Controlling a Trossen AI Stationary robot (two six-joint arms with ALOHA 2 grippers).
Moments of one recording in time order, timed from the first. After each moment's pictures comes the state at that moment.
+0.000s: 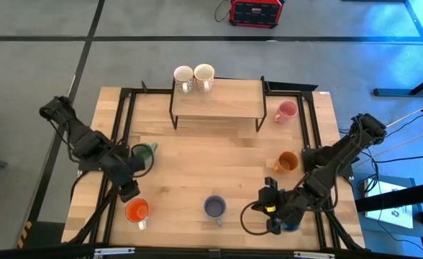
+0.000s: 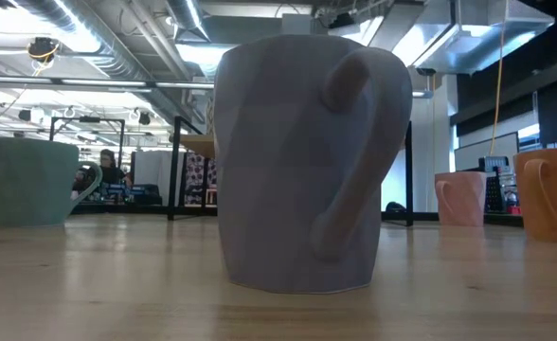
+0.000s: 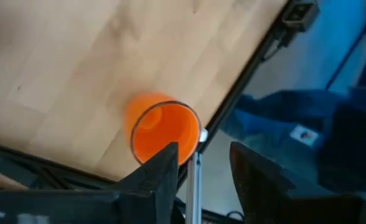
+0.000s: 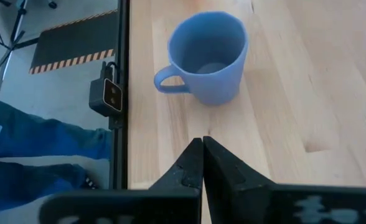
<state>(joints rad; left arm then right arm) -0.70 1.07 1.18 -1.15 0.07 -1.41 0.78 1.44 1.07 -0.47 0.38 0.83</state>
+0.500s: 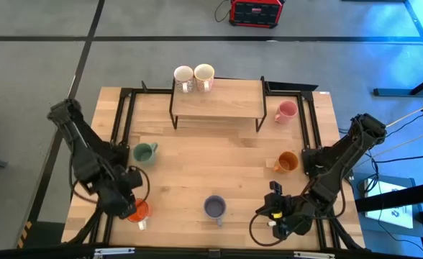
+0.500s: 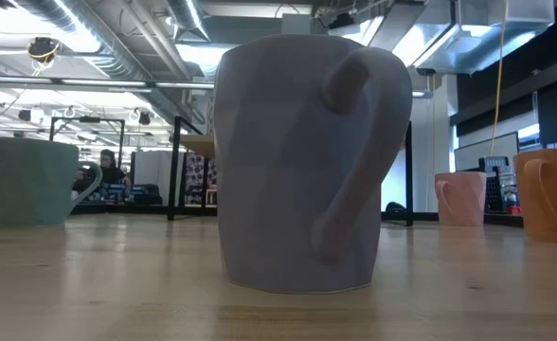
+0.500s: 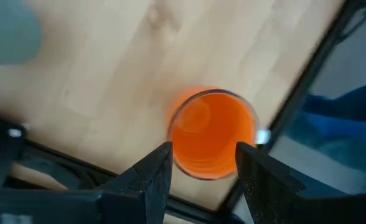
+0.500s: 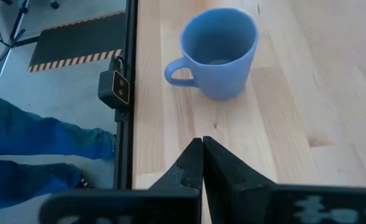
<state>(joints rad) -0.93 1.26 1.18 -1.23 -0.11 -1.46 0.85 1.44 1.07 -0.48 0.45 0.86</state>
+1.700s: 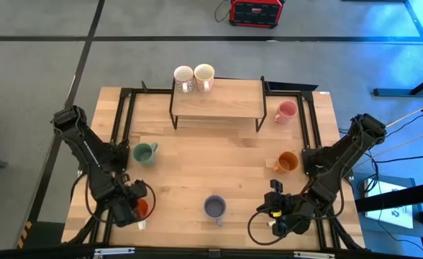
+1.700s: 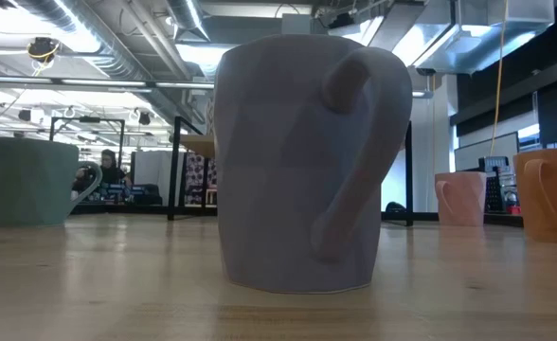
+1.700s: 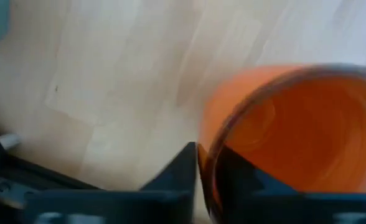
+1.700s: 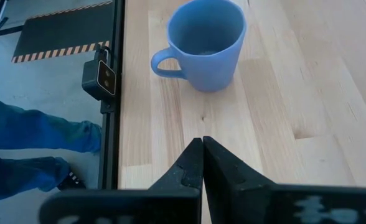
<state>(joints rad) -0.97 1.39 0.91 -0.98 -0.10 -1.43 0.85 1.44 1.07 -0.53 0.45 0.86</state>
